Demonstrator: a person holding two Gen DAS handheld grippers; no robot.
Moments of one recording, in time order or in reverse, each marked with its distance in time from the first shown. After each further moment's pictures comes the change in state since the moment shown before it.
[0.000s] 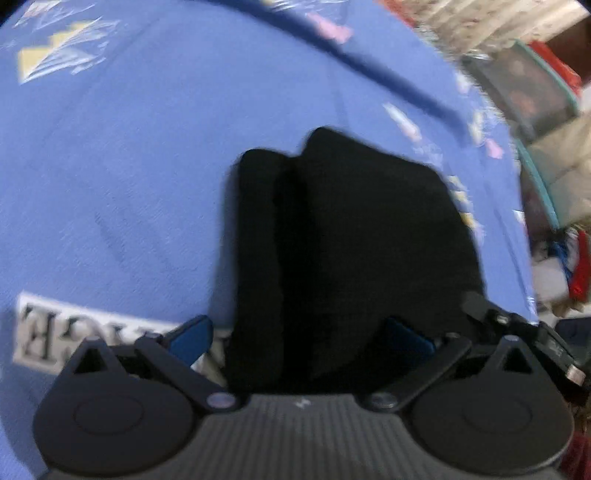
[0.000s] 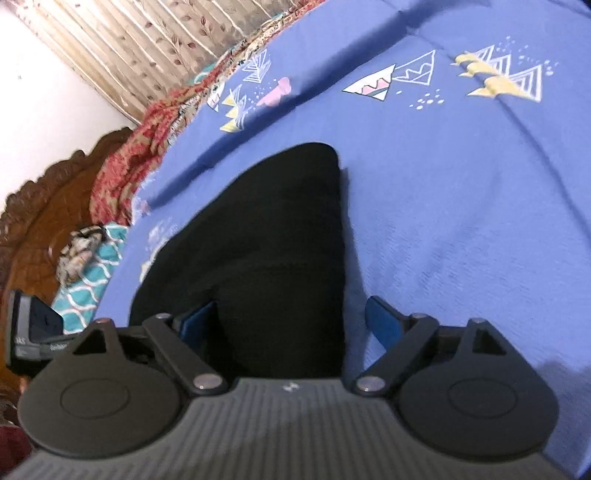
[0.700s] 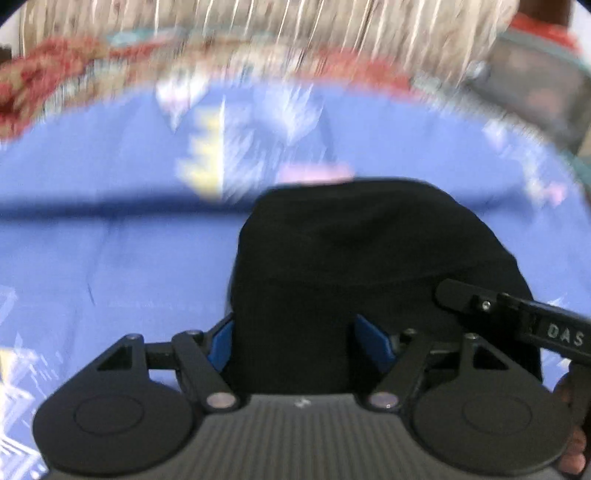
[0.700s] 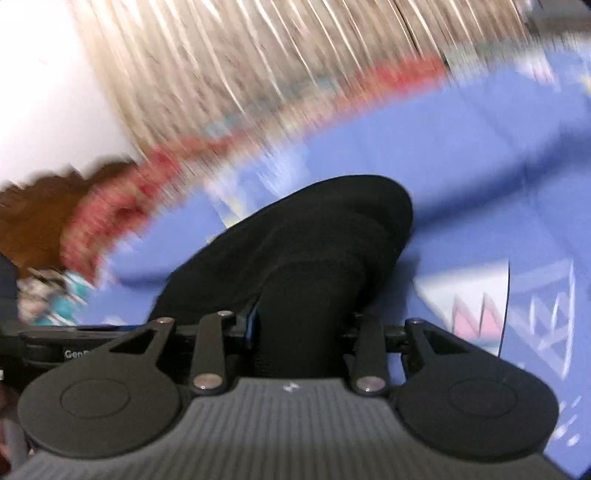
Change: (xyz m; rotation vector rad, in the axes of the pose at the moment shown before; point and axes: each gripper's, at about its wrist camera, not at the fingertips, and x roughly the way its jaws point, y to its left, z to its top) left arm 0.097 -0.045 0.195 0.308 -0.267 0.348; right arm 0.125 0.027 0.146 -0.200 -0.201 -0.184
